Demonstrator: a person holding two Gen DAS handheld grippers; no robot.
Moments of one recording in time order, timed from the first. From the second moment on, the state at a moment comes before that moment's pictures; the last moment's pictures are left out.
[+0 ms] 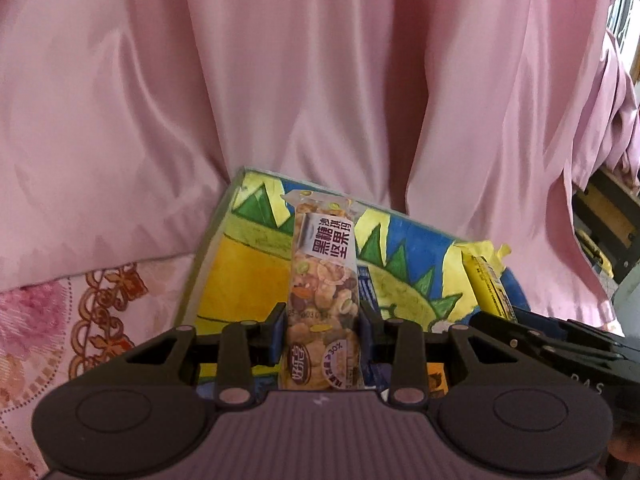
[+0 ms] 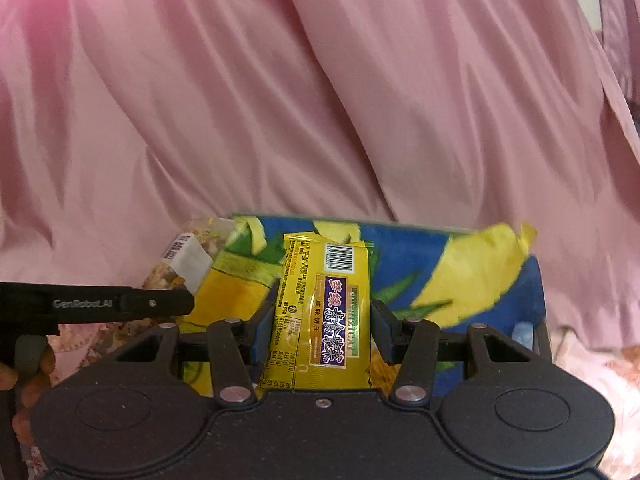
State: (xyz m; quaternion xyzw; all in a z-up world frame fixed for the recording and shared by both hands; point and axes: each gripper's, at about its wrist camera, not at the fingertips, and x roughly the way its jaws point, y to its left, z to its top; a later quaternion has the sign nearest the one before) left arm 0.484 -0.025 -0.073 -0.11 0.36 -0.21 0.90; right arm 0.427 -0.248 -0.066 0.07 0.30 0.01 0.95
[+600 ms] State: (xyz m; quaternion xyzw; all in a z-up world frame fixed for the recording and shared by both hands) left arm 0.495 -0.049 -0.100 -0.09 0.41 -0.20 0.89; right arm 0.438 -0.245 -0.090 0.04 0.34 0.00 0.94
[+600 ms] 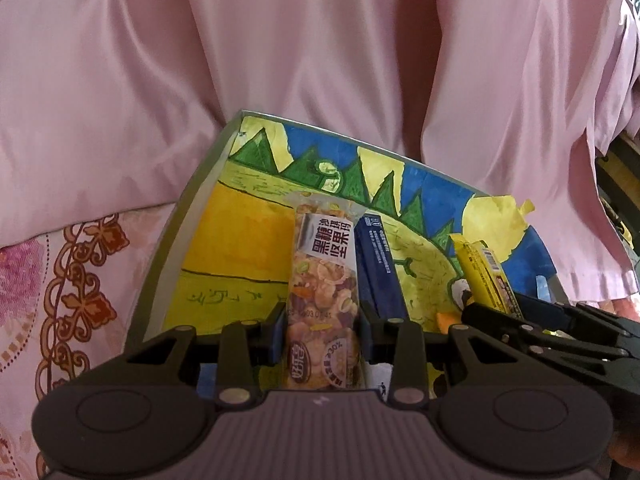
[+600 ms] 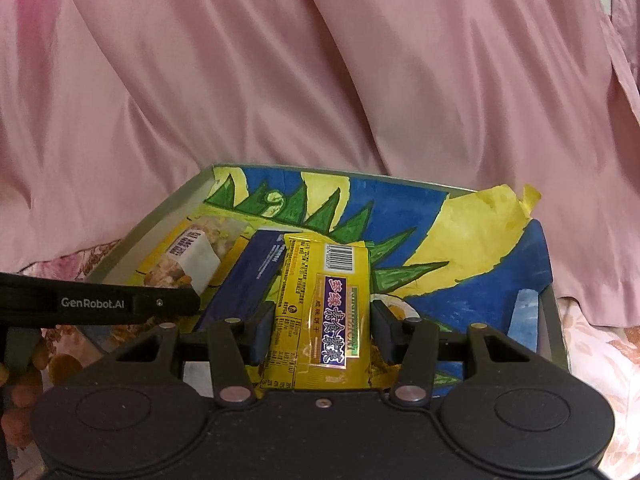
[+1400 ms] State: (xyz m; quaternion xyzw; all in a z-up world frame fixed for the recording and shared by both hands) left arm 0.440 -0.020 -0.026 -0.12 0.31 -0.17 0.93; right arm 0.394 -0.246 -0.023 0.02 0.25 -0.01 0.97
